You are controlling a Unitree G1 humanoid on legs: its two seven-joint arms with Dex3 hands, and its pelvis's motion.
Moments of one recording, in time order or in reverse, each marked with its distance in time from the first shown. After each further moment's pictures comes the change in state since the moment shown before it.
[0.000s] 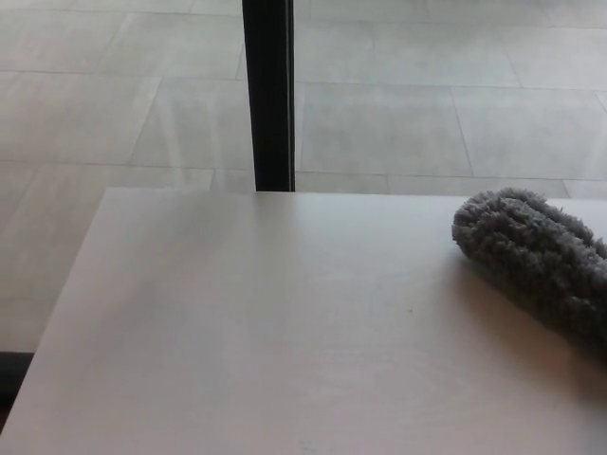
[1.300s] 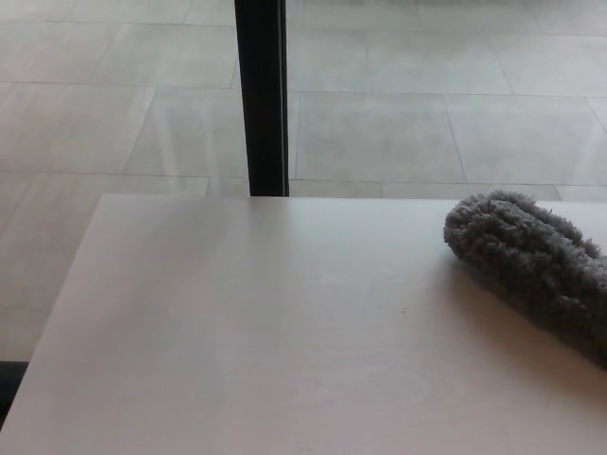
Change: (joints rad) left_arm 0.018 -0.013 -0.009 0.010 0.000 0.001 0.023; right_arm 0.655 0.263 -1.073 0.210 0.429 -0.104 0.041
